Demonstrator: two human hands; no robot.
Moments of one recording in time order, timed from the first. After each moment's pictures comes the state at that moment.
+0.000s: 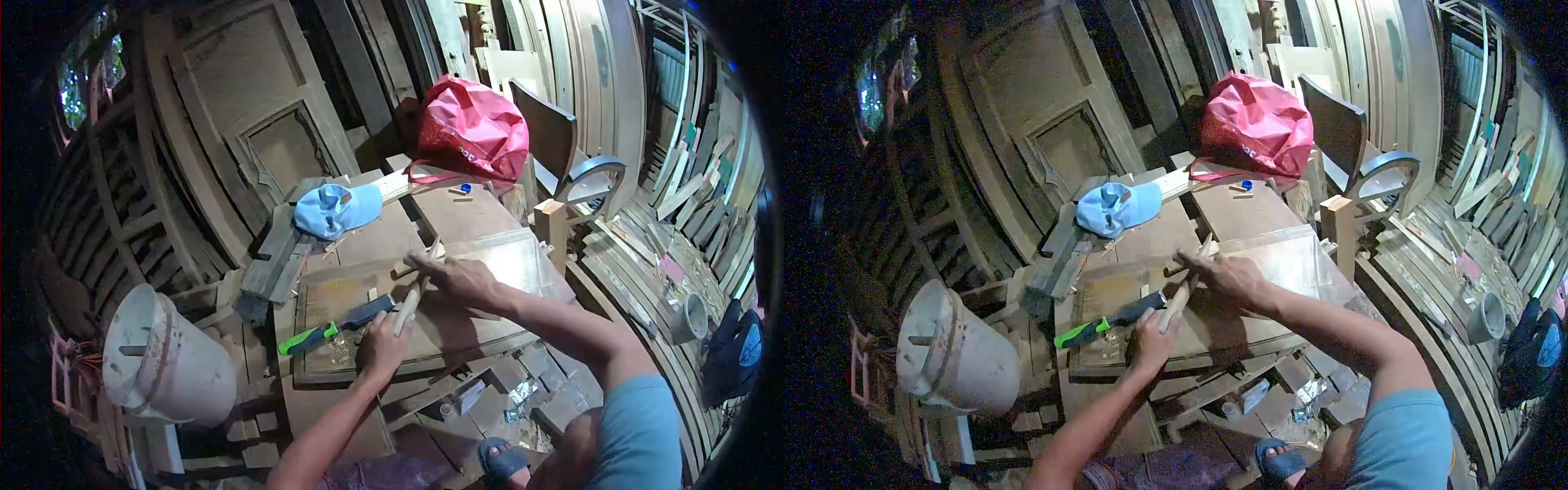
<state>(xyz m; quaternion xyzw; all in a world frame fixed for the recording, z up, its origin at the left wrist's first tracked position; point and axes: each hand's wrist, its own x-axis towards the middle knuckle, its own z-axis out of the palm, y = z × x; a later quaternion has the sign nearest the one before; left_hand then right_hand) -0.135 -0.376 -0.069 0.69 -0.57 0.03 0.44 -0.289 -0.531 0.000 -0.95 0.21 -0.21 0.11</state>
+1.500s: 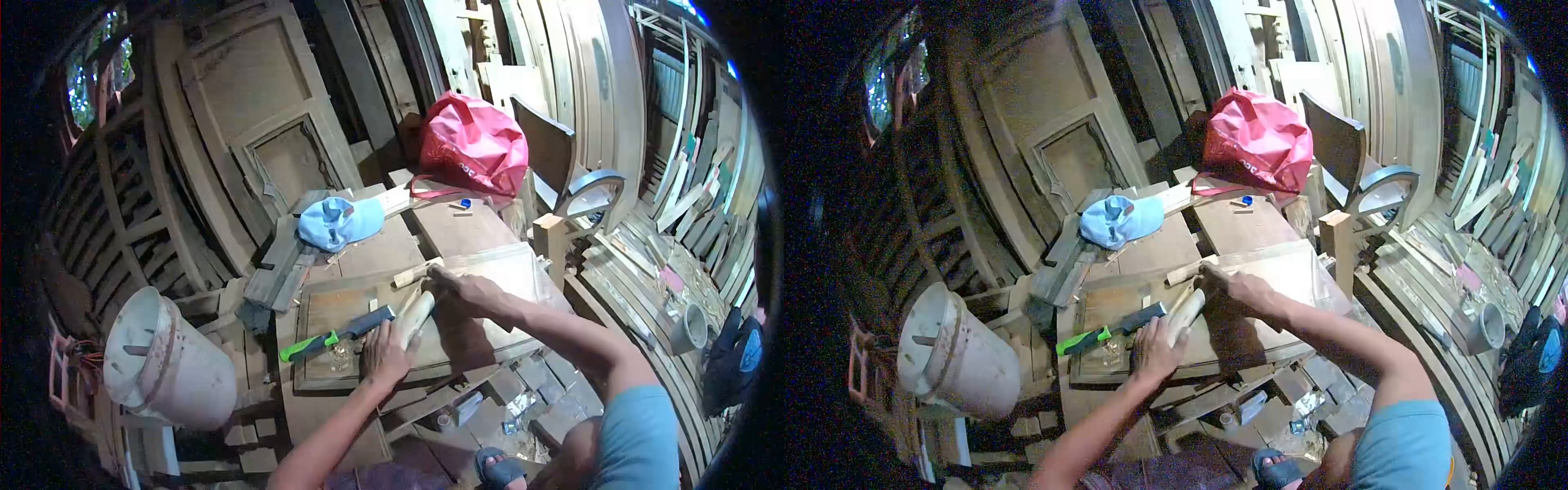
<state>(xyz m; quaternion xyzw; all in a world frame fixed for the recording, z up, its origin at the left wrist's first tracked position) -0.144 -0.370 -0.058 0.73 -0.62 0.07 0.29 -0.300 -0.581 -0.055 -0.95 0.27 -0.10 0.12</state>
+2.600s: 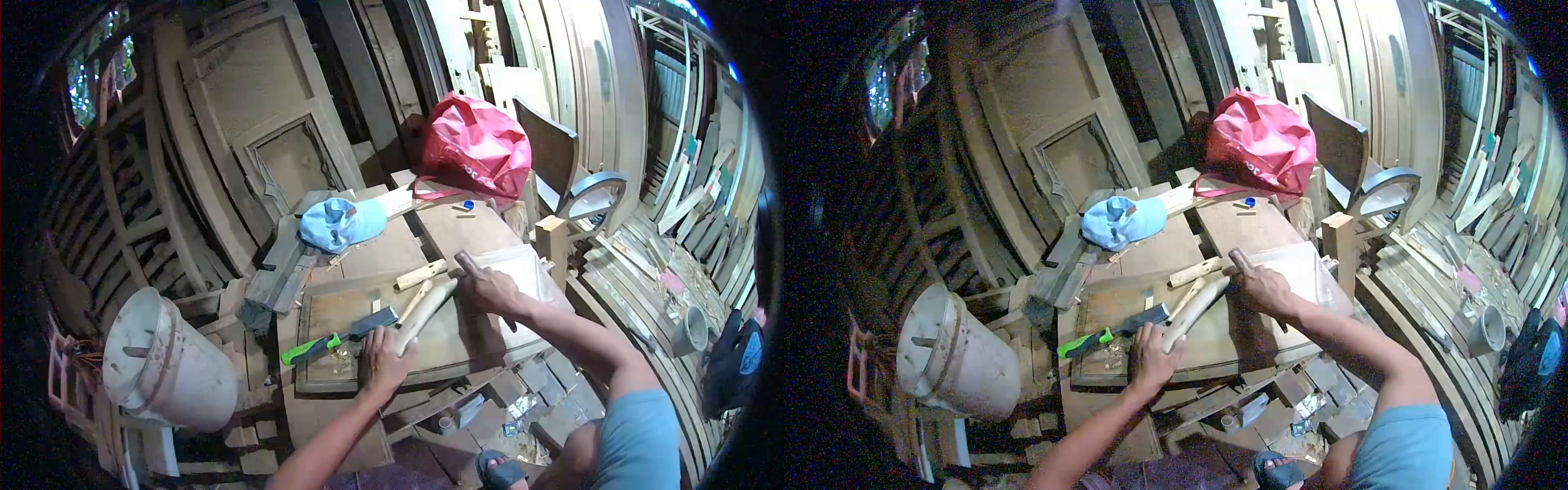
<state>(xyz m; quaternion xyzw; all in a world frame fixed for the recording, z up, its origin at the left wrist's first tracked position) -0.139 -0.359 -0.061 0.71 -0.60 0.07 0.37 -0.328 -0.563 -0.015 -0.93 0.30 -0.19 0.09</state>
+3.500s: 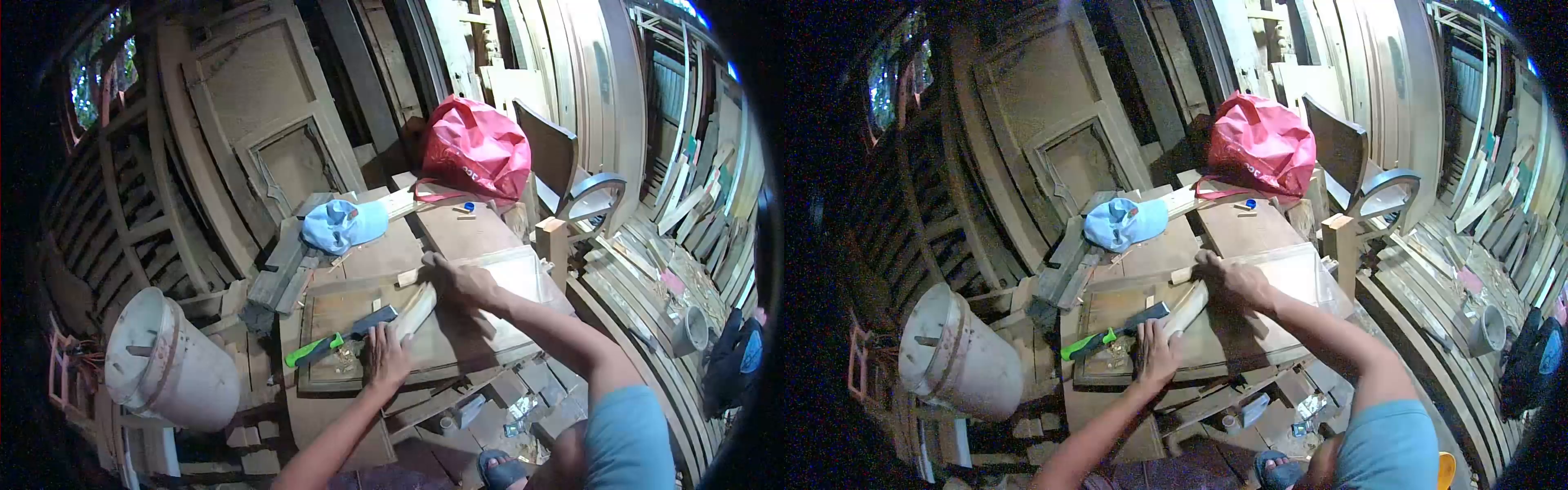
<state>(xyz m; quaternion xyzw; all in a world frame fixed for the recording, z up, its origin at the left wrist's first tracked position) -0.131 -0.368 -0.091 0.74 -0.58 0.04 0.33 -0.283 -0.573 -0.023 -0.95 0.29 -0.05 0.13</state>
